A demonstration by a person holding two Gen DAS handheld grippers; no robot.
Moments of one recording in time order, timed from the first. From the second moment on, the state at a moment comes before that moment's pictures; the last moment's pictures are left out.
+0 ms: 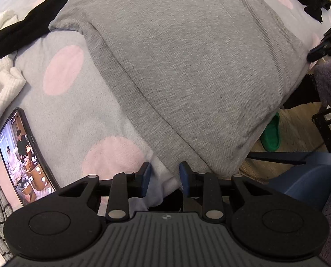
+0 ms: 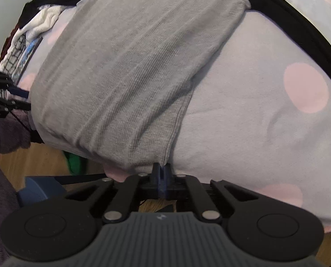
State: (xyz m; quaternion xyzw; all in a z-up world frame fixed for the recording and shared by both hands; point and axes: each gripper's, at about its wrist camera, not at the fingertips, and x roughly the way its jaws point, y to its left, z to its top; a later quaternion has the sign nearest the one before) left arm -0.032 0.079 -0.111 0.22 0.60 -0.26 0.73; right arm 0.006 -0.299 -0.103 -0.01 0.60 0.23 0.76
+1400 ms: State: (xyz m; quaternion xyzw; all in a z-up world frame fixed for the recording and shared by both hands) left arm -0.047 0.132 -0.120 0.25 0.63 -0.22 0.70; right arm 0.005 -0.307 -0.117 0.04 0.61 0.22 0.76
